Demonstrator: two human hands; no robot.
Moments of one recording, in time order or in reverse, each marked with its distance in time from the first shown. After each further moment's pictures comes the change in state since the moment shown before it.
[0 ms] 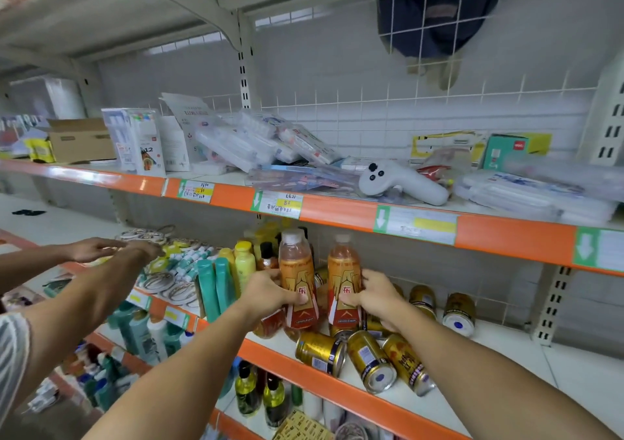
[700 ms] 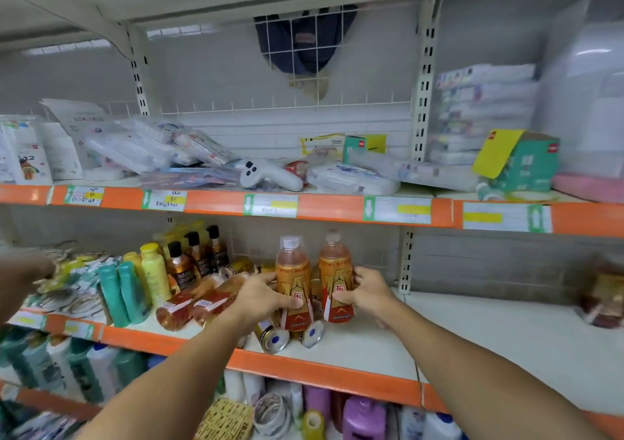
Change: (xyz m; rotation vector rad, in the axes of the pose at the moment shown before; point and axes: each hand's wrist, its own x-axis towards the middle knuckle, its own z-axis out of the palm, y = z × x) left_hand -0.082 0.048 0.173 0.035 -0.239 0.087; right_hand -0.138 0.060 -0.157 0.104 0.204 -0.014
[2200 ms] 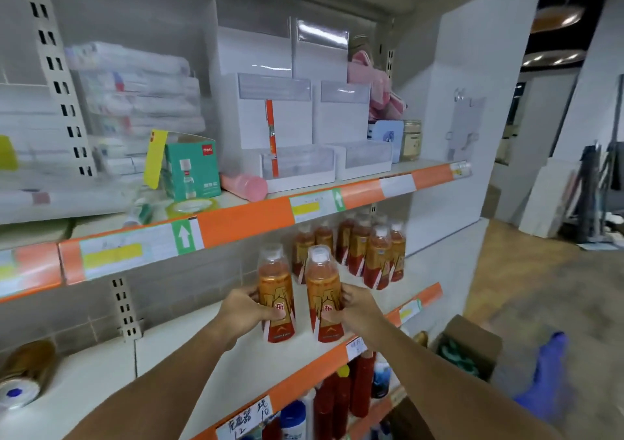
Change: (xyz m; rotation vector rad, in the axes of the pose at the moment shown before) left_hand 0.050 0.106 0.455 0.026 -0.693 0.142; right_hand -0.203 0.116 -0.376 0.029 0.718 0.159
